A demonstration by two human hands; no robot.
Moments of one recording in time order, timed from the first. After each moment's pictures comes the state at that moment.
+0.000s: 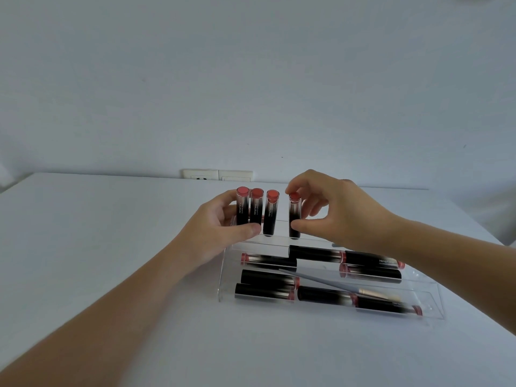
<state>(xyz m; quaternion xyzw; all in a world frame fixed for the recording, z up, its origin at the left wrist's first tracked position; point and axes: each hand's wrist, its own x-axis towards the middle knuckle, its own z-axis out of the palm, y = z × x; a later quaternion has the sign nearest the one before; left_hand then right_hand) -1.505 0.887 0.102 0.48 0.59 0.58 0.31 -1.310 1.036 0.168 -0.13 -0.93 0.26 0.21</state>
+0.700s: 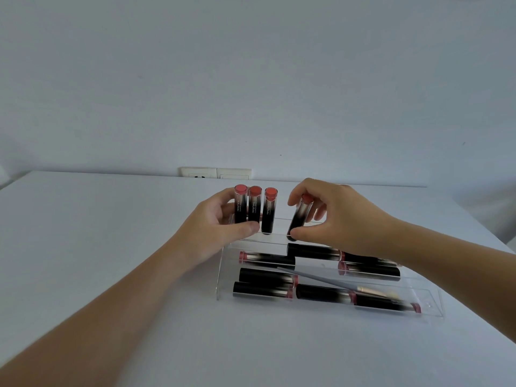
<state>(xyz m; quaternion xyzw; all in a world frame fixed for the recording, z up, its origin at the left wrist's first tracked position) -1.503 0.887 0.104 0.48 0.58 0.58 0.30 -1.306 1.037 0.161 -0.15 -0.94 0.25 0.17</state>
